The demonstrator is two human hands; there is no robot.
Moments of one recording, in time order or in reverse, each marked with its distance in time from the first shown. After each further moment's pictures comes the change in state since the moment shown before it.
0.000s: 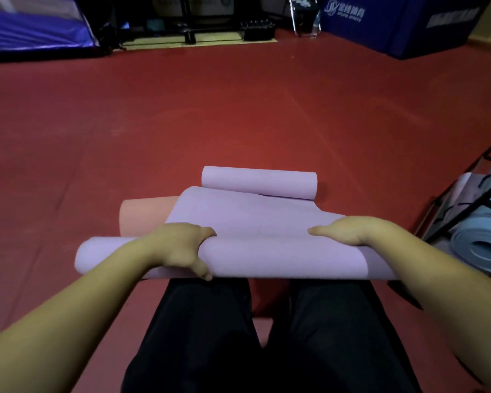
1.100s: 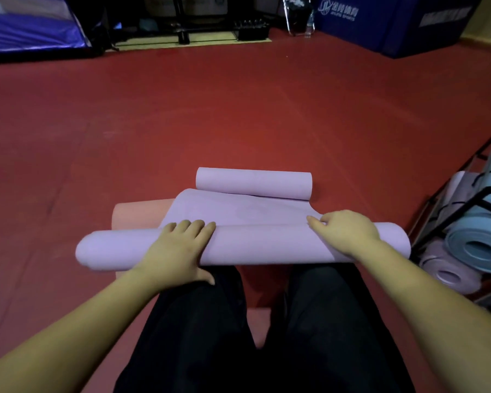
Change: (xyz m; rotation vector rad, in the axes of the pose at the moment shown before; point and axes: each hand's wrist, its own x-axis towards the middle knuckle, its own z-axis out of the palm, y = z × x) left_hand 0.021 -0.008 0.047 0.382 0.522 0.098; right_hand -0.001 0.005 0.015 -0.081 0.500 -0.048
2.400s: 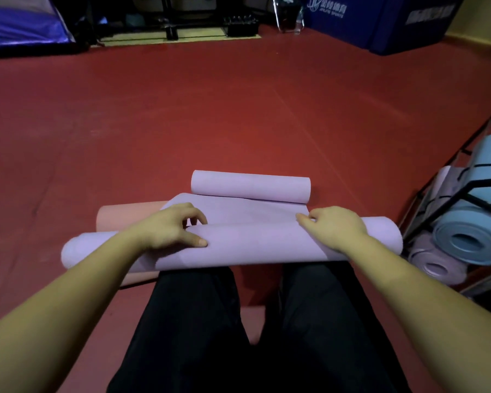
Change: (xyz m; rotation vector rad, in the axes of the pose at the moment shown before) left_hand 0.042 -0.034 -0.035 -0.812 -0.382 -0.210; right_hand 0.011 0.003 0.011 -0.016 0.025 -0.046
